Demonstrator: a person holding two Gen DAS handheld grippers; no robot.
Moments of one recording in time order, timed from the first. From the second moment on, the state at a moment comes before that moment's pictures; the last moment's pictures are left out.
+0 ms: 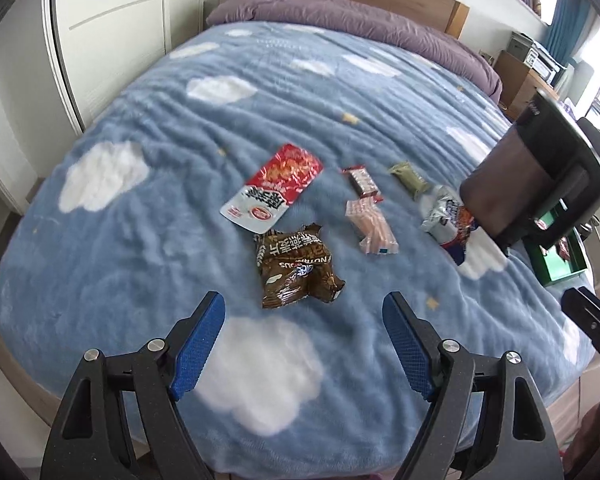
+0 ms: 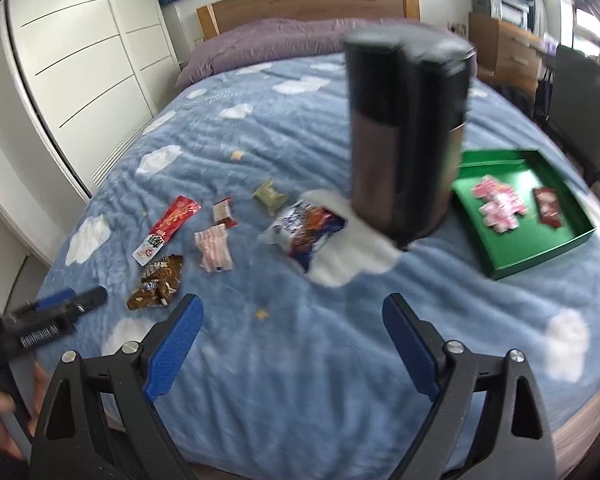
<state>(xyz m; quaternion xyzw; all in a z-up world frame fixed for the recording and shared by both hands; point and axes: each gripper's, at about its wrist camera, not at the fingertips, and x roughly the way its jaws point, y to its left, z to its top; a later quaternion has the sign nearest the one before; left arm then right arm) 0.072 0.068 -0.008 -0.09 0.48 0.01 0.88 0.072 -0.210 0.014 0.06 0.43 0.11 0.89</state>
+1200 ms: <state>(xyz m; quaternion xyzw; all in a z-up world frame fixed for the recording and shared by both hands) 0.167 0.073 -0.112 -0.10 0.54 0.03 0.83 0.243 -0.166 -0.107 0.10 0.54 0.01 0.84</state>
